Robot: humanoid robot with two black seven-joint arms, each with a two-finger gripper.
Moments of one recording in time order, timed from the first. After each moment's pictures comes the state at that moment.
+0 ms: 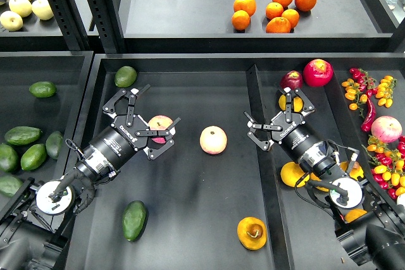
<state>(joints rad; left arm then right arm) -0.14 0.00 -1.34 -1.19 0.15 -0.49 0.38 0.35 0.01 1.25 0.82 -0.31 0.56 -0.07</state>
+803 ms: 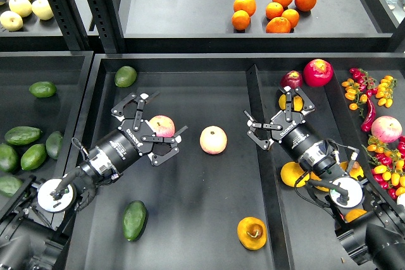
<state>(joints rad) -0.18 0.00 -1.32 -1.18 0.15 -0.49 0.49 0.35 0.02 1.25 0.83 -0.31 0.57 -0.07</state>
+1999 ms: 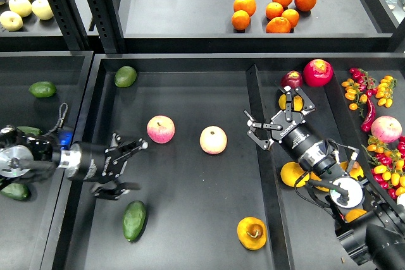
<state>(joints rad) -0.62 0.64 -0.42 -1.19 0.25 -0.49 0.49 0.35 0.01 1.25 0.82 -0.31 0.58 -0.07</state>
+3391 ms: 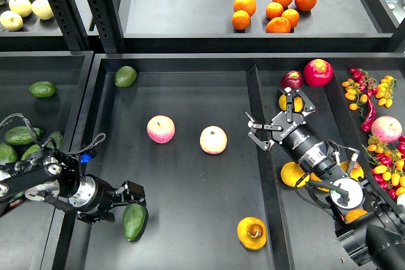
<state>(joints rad) -0.62 0.46 -0.28 -1.07 0.82 -0.49 0.49 0.35 0.02 1.26 0.82 -0.31 0.58 -0.07</state>
